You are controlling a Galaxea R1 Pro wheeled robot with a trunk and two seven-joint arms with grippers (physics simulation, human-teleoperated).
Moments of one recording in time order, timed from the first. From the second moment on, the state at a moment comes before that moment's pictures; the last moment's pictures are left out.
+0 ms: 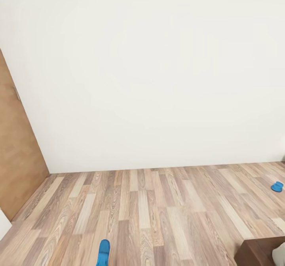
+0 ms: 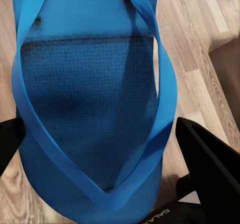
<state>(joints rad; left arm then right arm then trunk) -0.37 0.10 0.29 -0.02 -0.20 -0.27 -0.69 0.00 -0.21 -0.38 -0.29 -0.04 -0.05 0.95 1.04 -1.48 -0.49</state>
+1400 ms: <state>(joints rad) -0.37 0.10 0.29 -0.02 -0.20 -0.27 -0.69 0.00 -0.21 -0.38 -0.29 -0.04 -0.06 0.94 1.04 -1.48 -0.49</state>
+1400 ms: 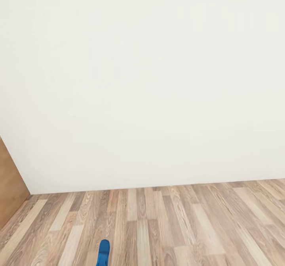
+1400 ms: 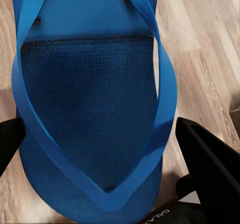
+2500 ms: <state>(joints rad) -0.37 0.10 0.29 -0.02 -0.20 -0.27 -0.69 0.00 -0.21 -0.38 -0.29 -0.04 -0.06 0.94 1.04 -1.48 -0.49</state>
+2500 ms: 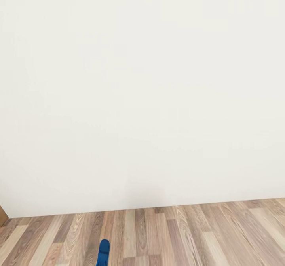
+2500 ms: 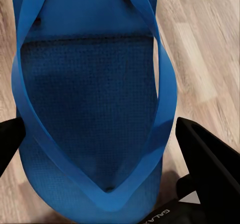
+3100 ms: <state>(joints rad) -0.37 0.10 0.29 -0.02 -0.20 -0.27 -0.69 0.00 -0.21 -0.38 -0.29 -0.04 -0.06 0.94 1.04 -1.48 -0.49</state>
